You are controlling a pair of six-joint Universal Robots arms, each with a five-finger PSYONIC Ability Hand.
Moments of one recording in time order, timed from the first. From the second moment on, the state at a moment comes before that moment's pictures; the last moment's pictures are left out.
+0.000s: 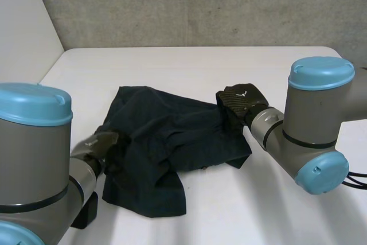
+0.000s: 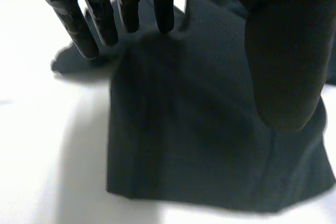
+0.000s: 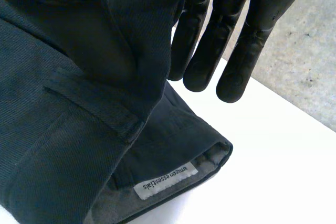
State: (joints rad) left arm 4.11 -1.81 -1.65 2.82 -1.83 2.80; right arm 2.10 -1.03 1.32 0.03 1.46 2.89; left_hand 0.29 0.25 0.27 0.25 0.07; right_hand 0.98 1.18 1.18 1.19 0.98
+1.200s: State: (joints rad) left arm 4.13 -2.01 -1.35 3.05 -1.73 3.94; right arm 2.07 -1.16 1.21 0.41 1.50 2.41; left_hand 1.15 1.19 1.19 1.19 0.98; right_hand 0.98 1.18 1.18 1.19 0.98
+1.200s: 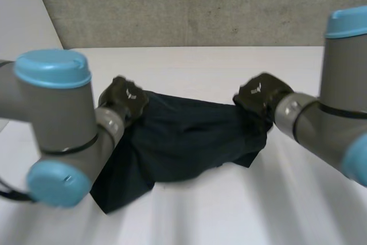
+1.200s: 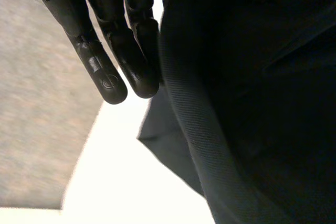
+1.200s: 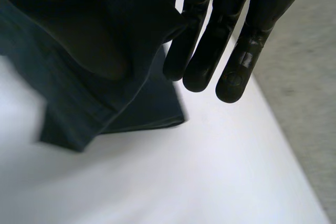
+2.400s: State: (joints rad) left arm 4.11 -1.87 -1.78 3.44 -1.77 3.78; right arm 1.95 -1.14 1.59 0.06 1.42 2.60; left_hand 0.40 0.39 0.40 0.38 0.20; right_hand 0.75 0.86 0.87 0.88 0.72
